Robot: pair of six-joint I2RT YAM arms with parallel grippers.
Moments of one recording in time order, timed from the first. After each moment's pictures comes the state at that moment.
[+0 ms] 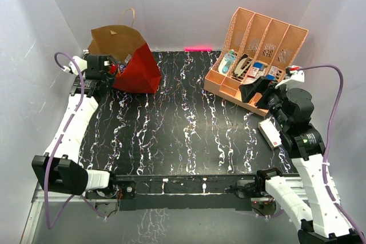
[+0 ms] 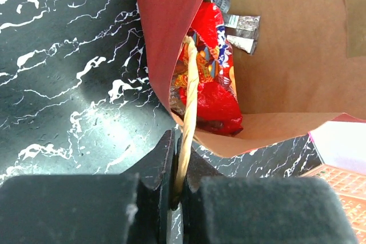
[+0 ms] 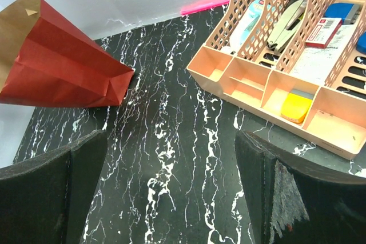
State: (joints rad) left arm -0.14 1.32 1.31 -0.73 -0.46 -1.06; right arm 0.18 0.70 0.99 -0.47 -0.03 0.44
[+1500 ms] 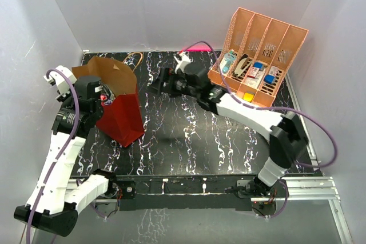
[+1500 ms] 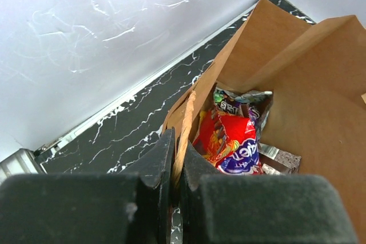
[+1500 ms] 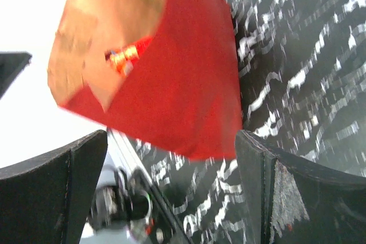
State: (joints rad) left arm -0.24 0.94 1.22 -0.92 -1.01 -0.59; right arm 0.75 1.57 1.26 0.04 -0.27 0.72
